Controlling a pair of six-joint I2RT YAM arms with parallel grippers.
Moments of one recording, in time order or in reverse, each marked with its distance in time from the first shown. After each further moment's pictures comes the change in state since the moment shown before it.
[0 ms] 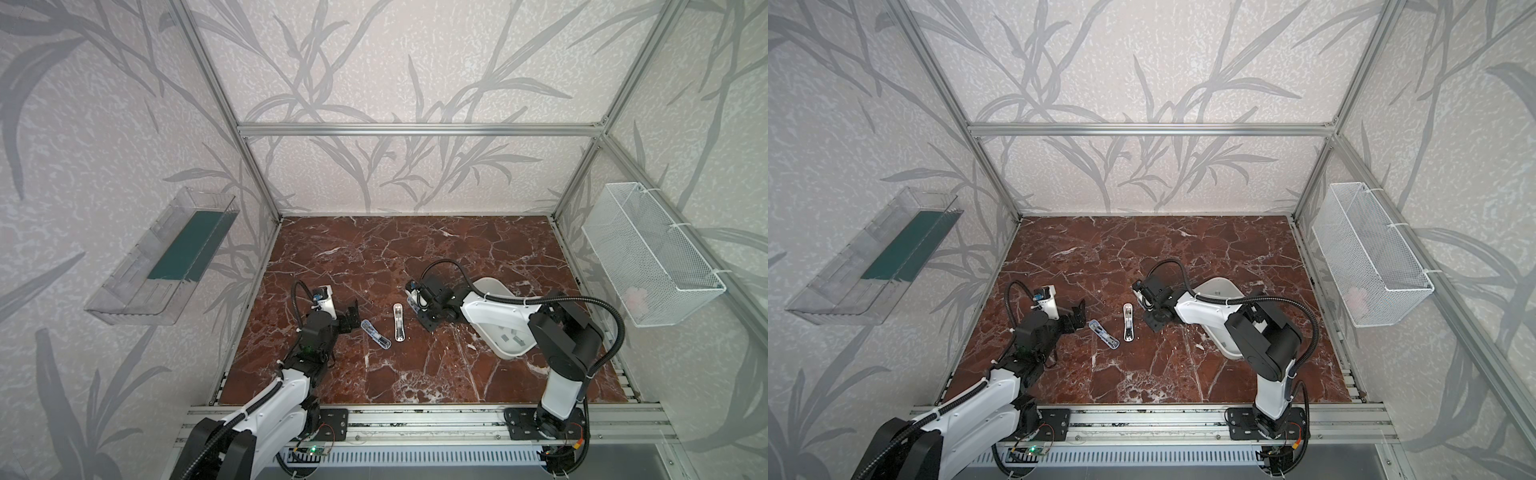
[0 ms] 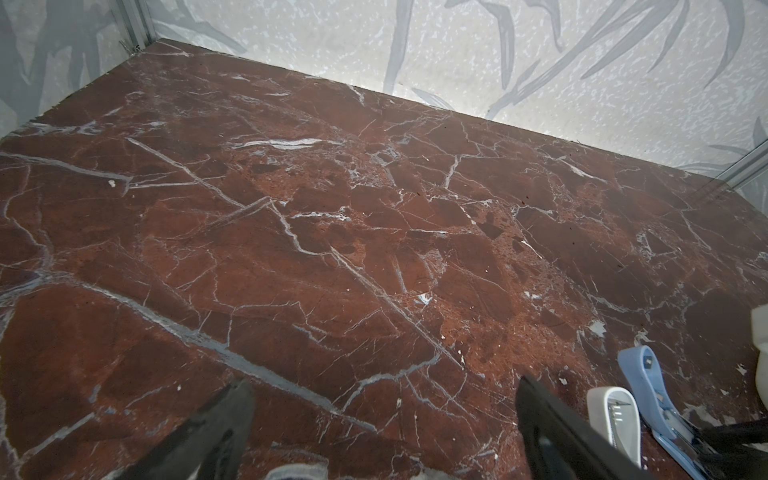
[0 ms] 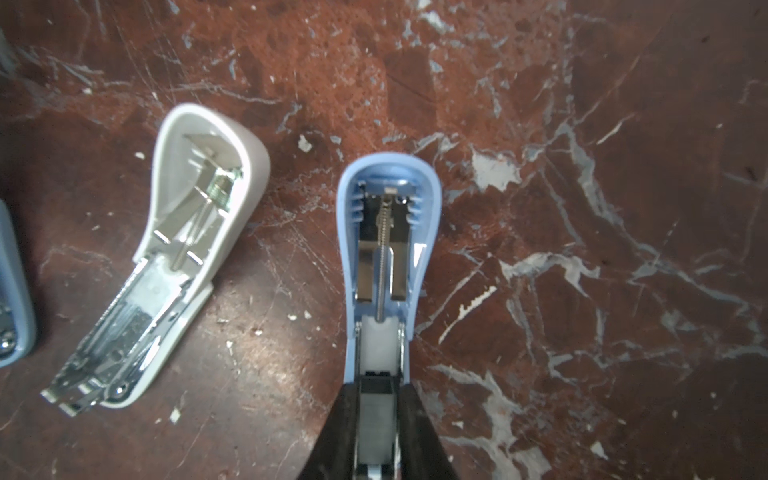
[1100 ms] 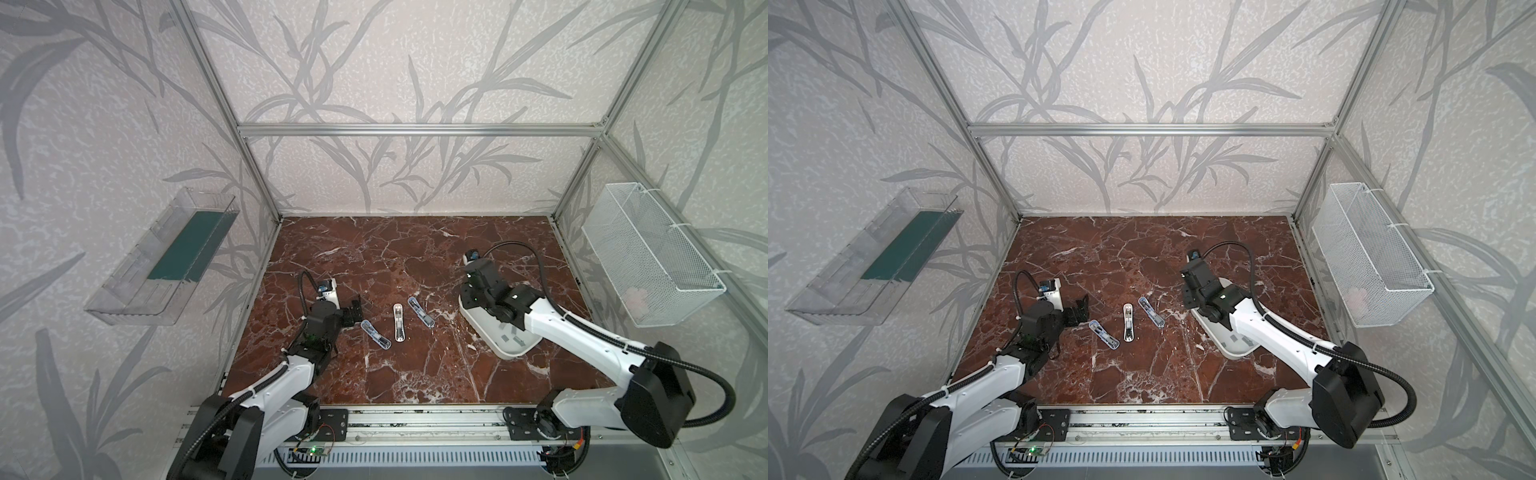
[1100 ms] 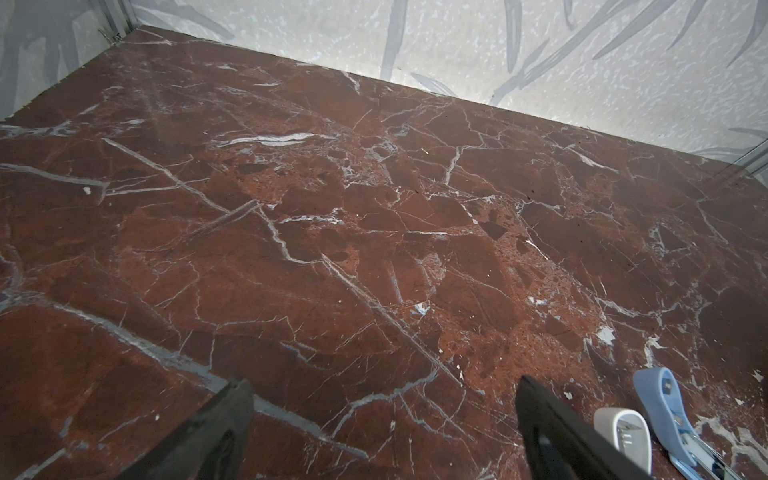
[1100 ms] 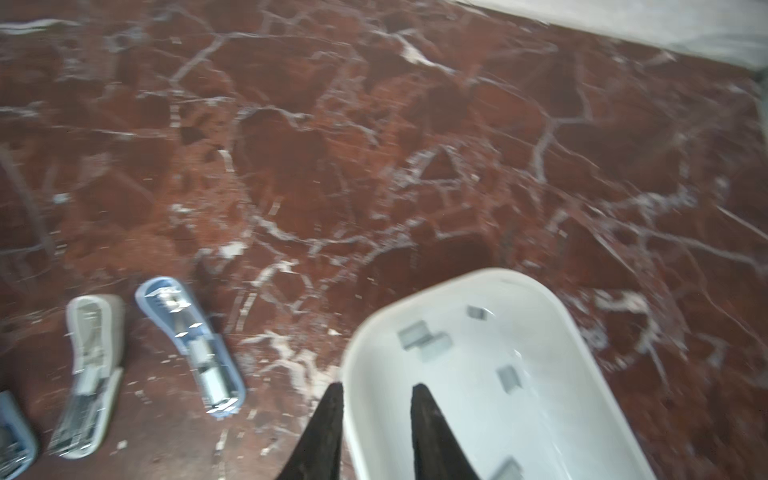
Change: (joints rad) left arm 0.000 0.152 0.109 -0.020 0.015 0.011; right arm -0.224 -0.543 -0.193 -0.135 0.298 0.321
